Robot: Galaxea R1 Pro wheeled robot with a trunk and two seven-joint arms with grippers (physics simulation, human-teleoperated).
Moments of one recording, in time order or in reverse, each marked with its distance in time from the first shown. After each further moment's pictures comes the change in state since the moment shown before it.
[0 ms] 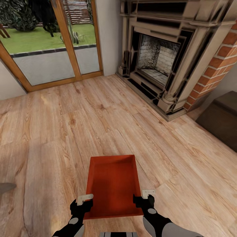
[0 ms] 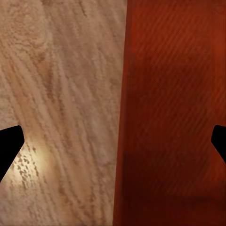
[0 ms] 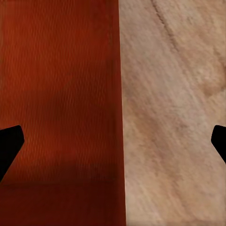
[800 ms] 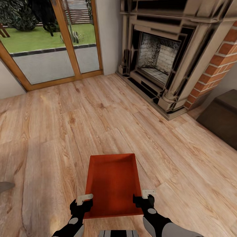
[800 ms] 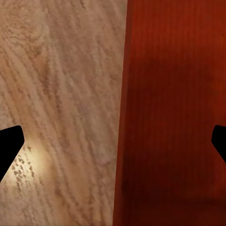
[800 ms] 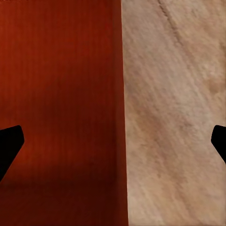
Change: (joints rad) left arm 0.000 0.002 0.000 0.000 0.001 -0.002 0.000; right arm -0.001 0.000 -0.001 0.000 0.003 0.000 -0.001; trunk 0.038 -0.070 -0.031
